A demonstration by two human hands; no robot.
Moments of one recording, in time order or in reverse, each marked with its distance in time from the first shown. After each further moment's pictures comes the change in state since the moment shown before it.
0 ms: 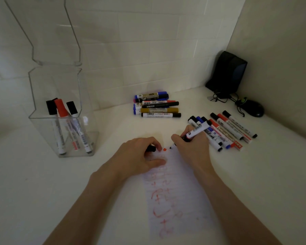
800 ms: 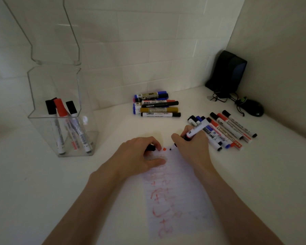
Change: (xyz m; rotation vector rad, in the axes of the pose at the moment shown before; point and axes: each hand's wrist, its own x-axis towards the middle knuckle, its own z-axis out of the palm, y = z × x) left_hand -0.001 0.000 0.000 0.004 0.017 0.036; right_hand 0.000 -0.004 -0.002 0.011 -0.017 0.033
